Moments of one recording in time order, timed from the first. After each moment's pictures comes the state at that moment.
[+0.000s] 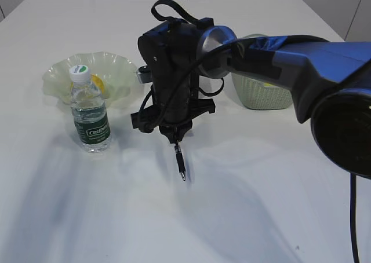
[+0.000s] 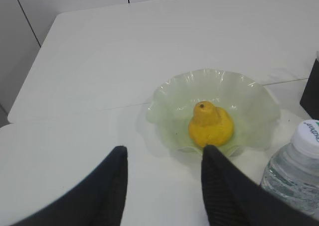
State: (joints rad) left arm -0.02 1.17 -0.63 -0.07 -0.14 0.13; right arm 0.63 2.43 -2.11 -0.17 1.18 0.51
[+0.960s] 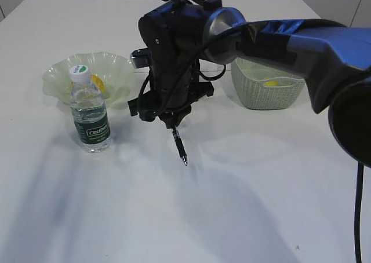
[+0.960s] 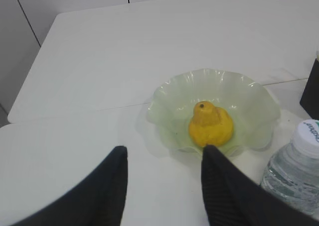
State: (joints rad) left arm -0.02 1.17 -0.63 -0.07 -0.14 0.13; right arm 0.63 2.38 -2.11 -0.18 1.15 0.41
